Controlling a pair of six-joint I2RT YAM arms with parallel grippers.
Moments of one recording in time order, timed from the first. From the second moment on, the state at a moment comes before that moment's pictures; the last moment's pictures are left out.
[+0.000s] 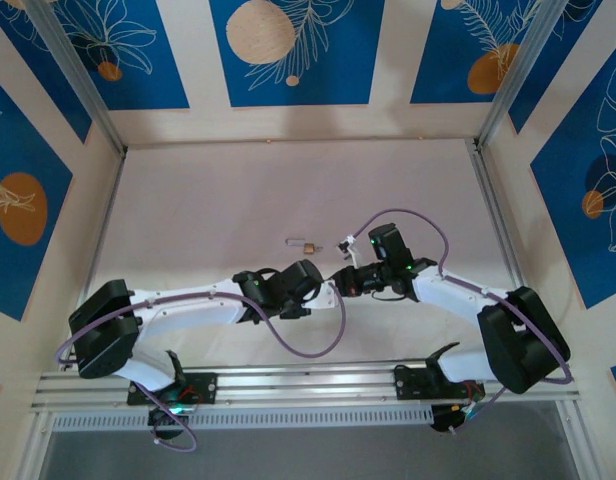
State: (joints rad) left arm -1.13 1.47 0.92 -0.42 -0.27 0.56; right arm 0.50 1.33 0.58 -0.10 -0.88 0.46
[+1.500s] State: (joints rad) left arm -1.14 1.49 0.96 -0.45 -0.27 0.48; right arm 0.53 1.32 0.62 -0.12 -0.74 0.45
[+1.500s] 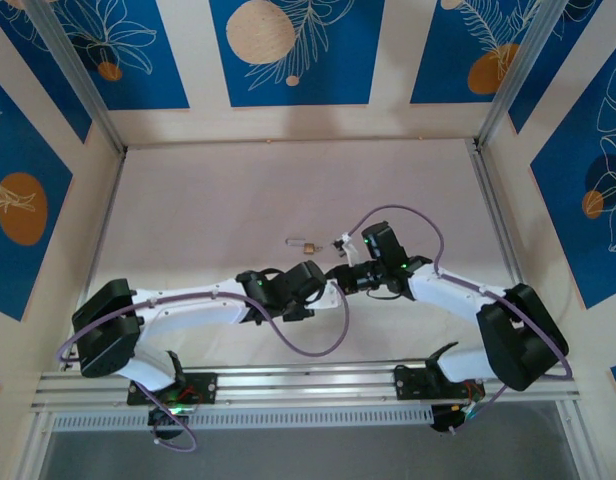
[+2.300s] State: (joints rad) left arm -1.15 1.59 1.03 -0.46 -0.35 0.53; right arm 0.45 1.30 0.54 -0.04 -0.75 0.58
